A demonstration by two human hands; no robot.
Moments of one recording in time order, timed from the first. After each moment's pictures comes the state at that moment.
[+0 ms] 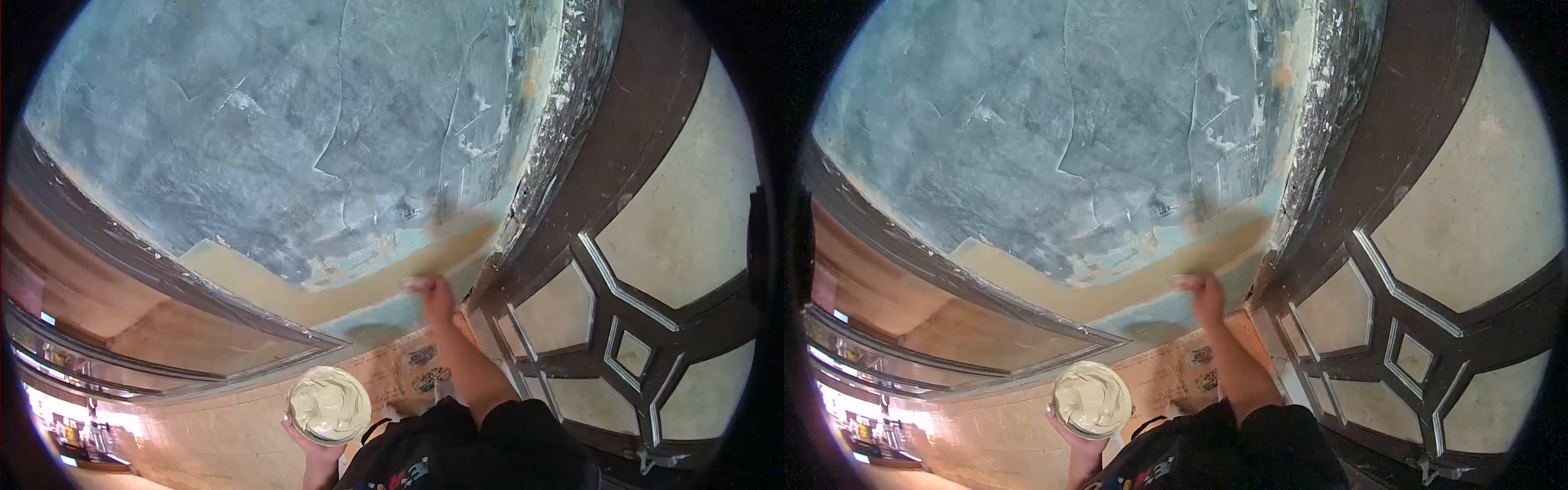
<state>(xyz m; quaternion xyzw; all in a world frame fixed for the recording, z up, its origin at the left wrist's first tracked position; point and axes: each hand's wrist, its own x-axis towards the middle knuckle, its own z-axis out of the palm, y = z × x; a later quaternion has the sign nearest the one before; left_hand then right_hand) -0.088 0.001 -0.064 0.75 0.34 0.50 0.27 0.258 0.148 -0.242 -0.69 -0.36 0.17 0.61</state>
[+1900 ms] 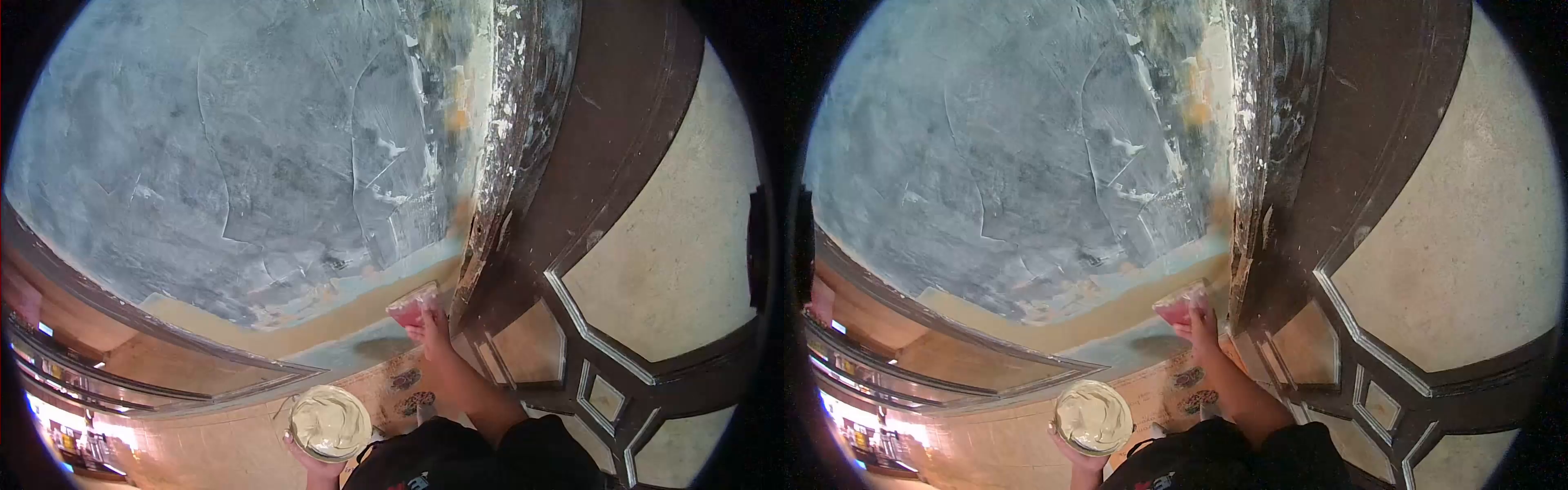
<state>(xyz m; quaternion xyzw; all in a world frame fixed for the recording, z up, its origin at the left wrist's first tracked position) 0.052 -0.003 -0.023 0.19 0.32 0.55 0.75 0.334 0.106 -0.159 -0.52 0.01 0.50 0.69</state>
